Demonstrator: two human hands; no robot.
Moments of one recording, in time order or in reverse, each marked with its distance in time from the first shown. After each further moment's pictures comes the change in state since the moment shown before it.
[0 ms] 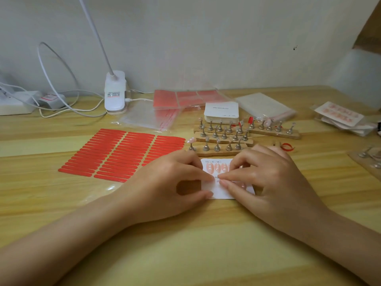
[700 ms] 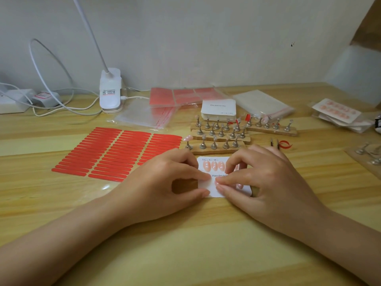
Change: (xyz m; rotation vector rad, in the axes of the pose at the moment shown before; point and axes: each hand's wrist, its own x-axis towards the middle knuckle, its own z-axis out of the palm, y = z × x) left_hand -0.002 -0.001 0.003 -0.045 0.013 -0.041; right_hand -0.004 0.001 0.002 0.007 -0.061 0.024
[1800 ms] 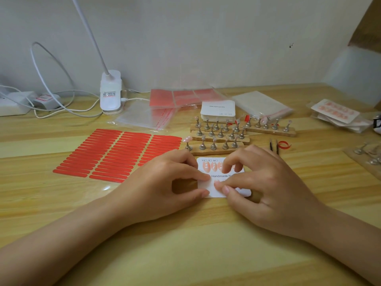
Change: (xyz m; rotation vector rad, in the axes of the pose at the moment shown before) left_hand 0.001 0.002 -0.001 -0.009 -0.022 -0.009; right_hand -0.001 0.001 -0.003 0.064 -0.023 -0.062
